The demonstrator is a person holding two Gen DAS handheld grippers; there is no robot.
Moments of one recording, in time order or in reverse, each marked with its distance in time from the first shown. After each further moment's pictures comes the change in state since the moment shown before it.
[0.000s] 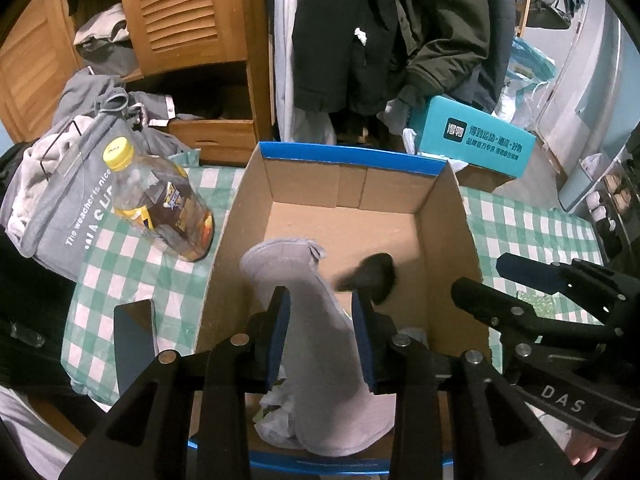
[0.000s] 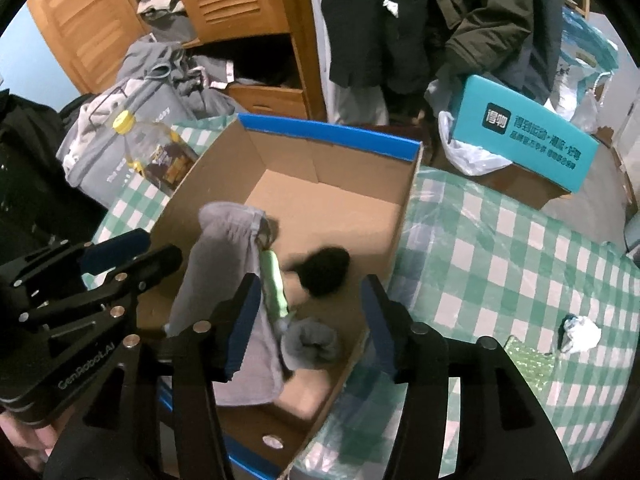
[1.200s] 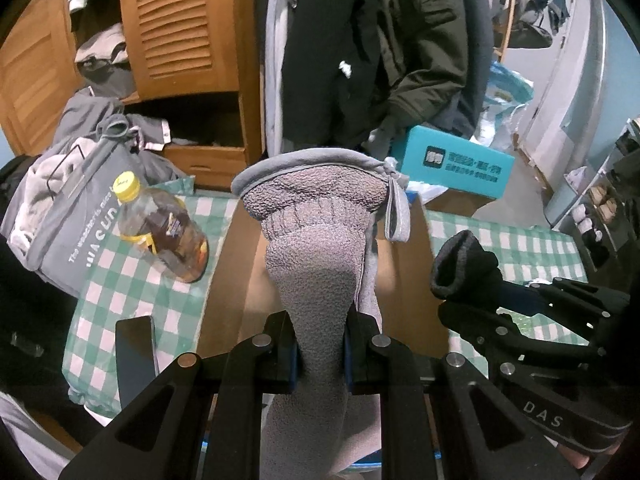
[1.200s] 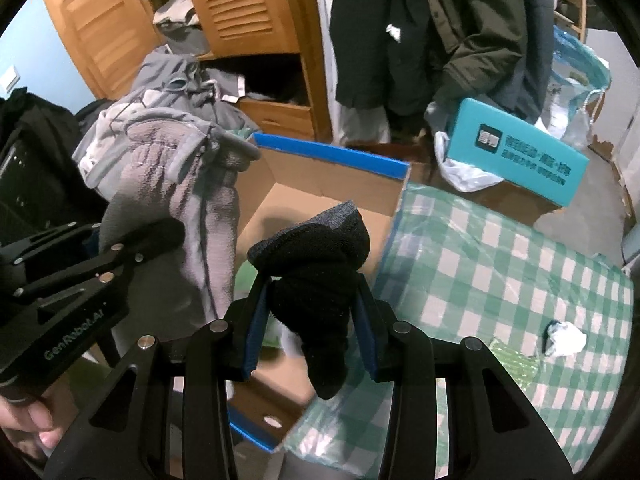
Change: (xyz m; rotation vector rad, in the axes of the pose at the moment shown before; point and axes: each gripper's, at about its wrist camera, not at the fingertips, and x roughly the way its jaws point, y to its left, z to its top) left arm -0.034 -0.008 0.006 0.002 -0.084 -0.030; right arm -0.027 0.003 -0.005 -0.041 -0.037 0.025
